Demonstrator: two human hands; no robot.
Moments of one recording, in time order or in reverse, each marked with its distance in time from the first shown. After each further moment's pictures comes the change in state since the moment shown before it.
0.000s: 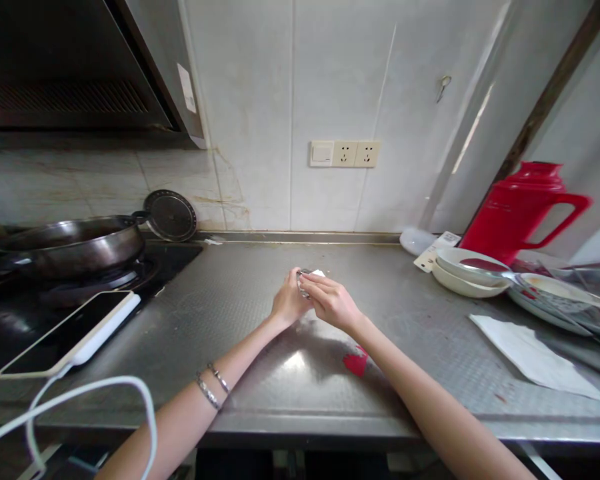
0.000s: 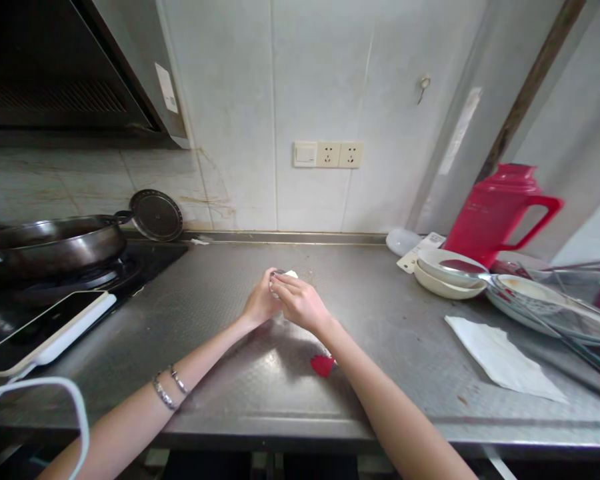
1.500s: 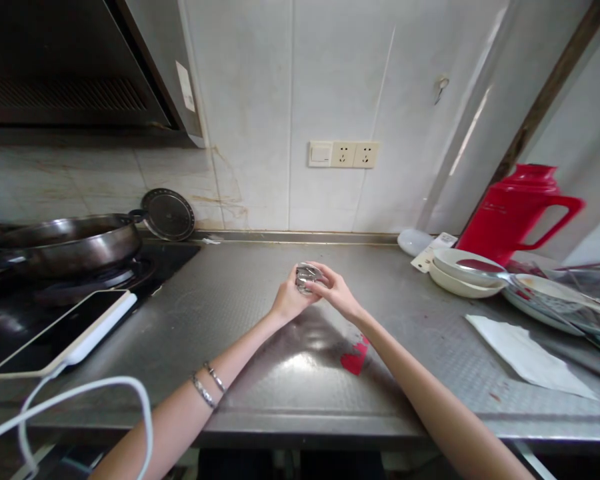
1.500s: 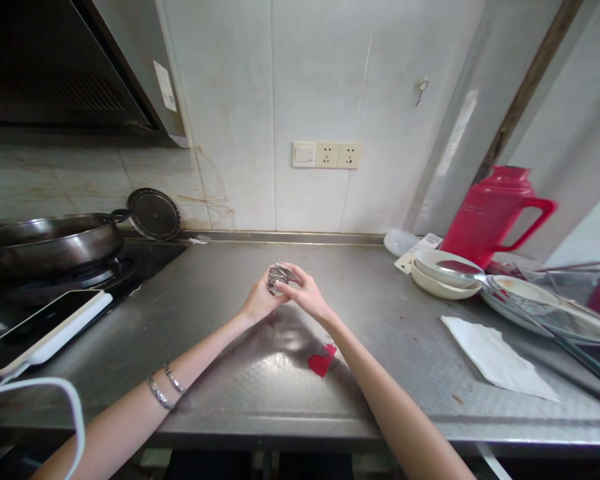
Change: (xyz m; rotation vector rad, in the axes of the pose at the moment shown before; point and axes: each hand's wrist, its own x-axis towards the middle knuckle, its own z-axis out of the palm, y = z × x) left_hand -0.001 0.017 -0.003 -0.281 -0.039 0.081; right_hand 0.009 0.008 -0.006 0.827 0.099 0.764
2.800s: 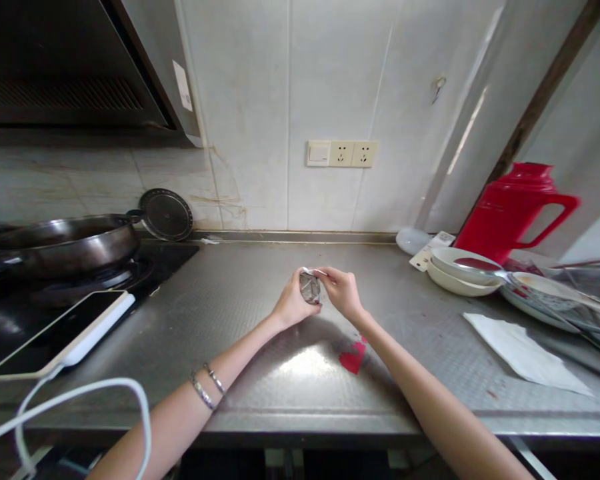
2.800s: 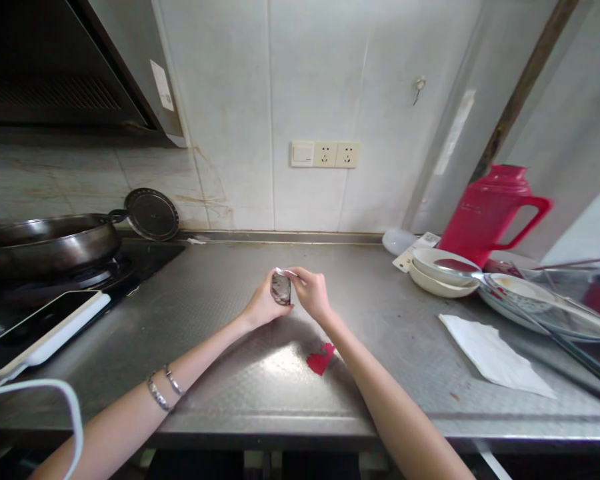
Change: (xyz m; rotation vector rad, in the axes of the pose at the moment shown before) left_hand -0.005 -0.006 0.006 0.097 -0.047 0.021; right_hand -0.002 0.007 -0.010 -0.473 0.212 -0.249
